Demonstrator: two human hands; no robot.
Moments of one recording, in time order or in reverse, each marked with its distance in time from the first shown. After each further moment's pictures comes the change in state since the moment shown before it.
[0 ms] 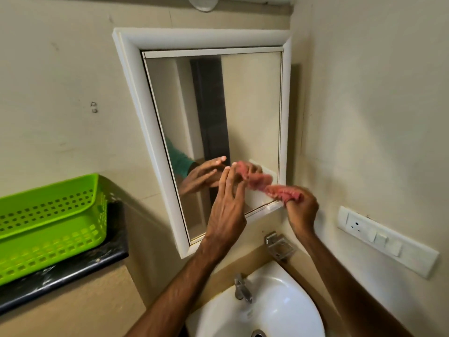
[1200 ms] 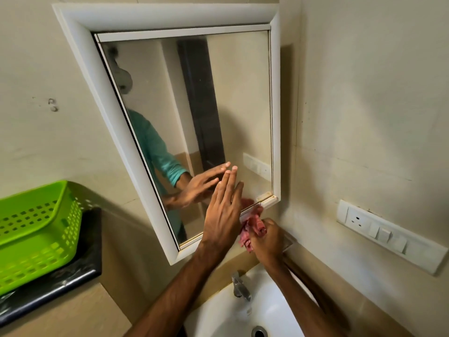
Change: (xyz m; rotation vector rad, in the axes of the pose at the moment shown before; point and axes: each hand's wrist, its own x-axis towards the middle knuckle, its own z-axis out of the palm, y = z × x) left_hand 0.011 -0.007 0.040 0.185 -0.131 0.091; right_hand -0.085 0.031 0.040 -0.202 -0.220 0.284
